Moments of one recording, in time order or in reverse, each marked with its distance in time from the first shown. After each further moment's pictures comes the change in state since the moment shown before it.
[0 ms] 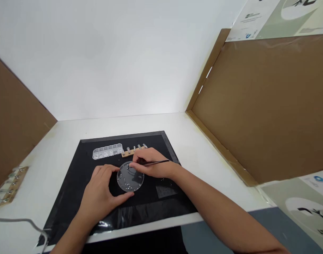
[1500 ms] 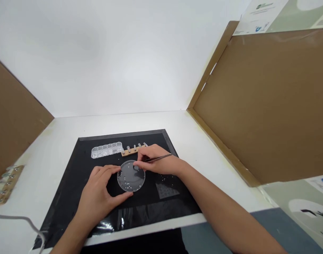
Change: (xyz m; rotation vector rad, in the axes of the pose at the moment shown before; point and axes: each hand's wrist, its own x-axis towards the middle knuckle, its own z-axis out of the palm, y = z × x) left_hand -0.001 -0.003 0.002 -0.034 0.030 0.007; right_hand 0.002 -0.003 -0.018 0.067 -0.133 0.144
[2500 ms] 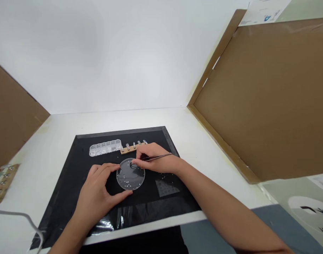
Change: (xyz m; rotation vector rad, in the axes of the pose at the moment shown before) left_hand 0.000 0.002 -0.003 0.003 -0.011 -0.013; right_hand 0.003 0.005 0.008 -0.005 0.053 -0.054
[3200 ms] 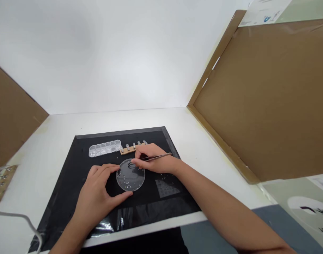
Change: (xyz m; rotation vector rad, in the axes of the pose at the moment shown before) left_hand 0.000 -0.002 0.000 0.012 -0.011 0.028; right_hand 0.002 0.008 0.007 0.098 0.006 -0.011
